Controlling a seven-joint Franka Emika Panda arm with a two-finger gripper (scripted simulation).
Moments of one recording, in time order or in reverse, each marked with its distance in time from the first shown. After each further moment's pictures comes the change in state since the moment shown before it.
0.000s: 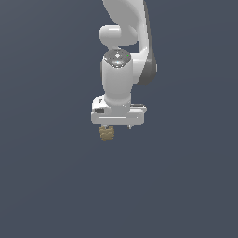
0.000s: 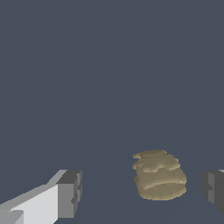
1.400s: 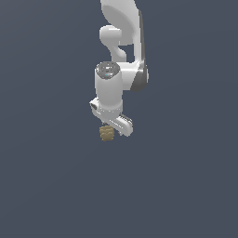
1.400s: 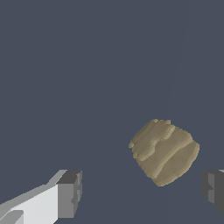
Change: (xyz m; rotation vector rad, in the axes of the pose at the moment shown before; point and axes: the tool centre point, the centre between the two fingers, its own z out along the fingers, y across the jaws) arm -0.024 0.026 0.038 0.000 -0.032 0.659
